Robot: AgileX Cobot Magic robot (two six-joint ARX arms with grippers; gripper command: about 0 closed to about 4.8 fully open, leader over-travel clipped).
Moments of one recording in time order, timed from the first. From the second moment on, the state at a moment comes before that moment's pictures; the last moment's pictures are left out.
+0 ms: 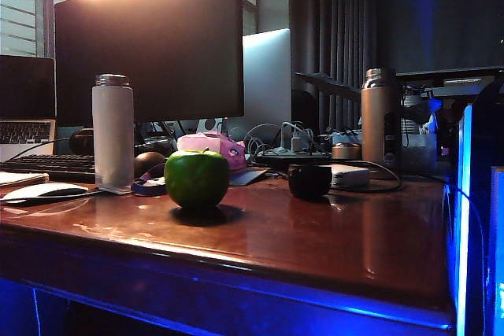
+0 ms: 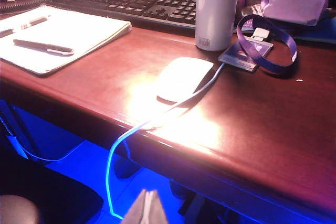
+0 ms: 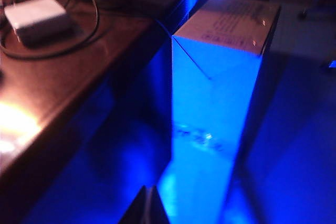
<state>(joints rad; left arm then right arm) 0.03 0.00 0.01 -0.17 -0.02 0.05 -0.04 0.00 0.05 -0.28 0.05 0.07</state>
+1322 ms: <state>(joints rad) 0.03 1.00 1.21 -0.56 0.37 0.32 -0.04 0.57 0.49 0.02 -0.06 0.02</state>
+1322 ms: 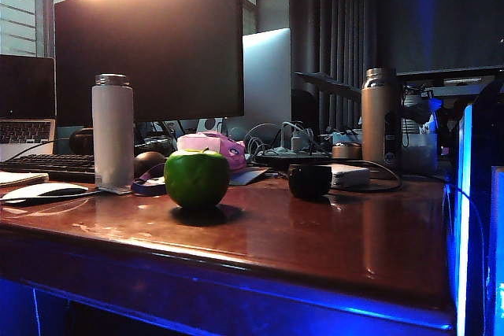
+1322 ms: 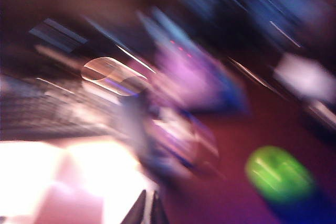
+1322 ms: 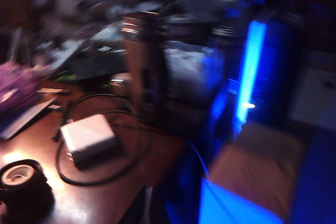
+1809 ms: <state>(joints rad) -0.10 1.20 1.34 -0.83 0.45 0.45 0.00 1.21 0.61 0.40 -0.31 -0.03</state>
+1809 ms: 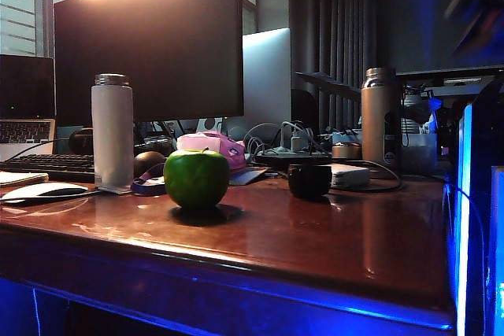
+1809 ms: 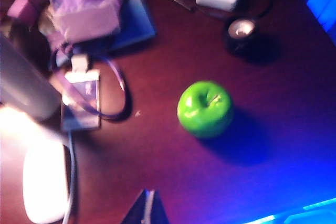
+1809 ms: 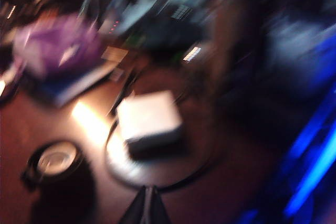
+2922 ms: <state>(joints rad) -0.10 1.20 1.34 -0.70 0.45 0.39 0.26 1.72 0.68 0.77 -0.38 -0.08</state>
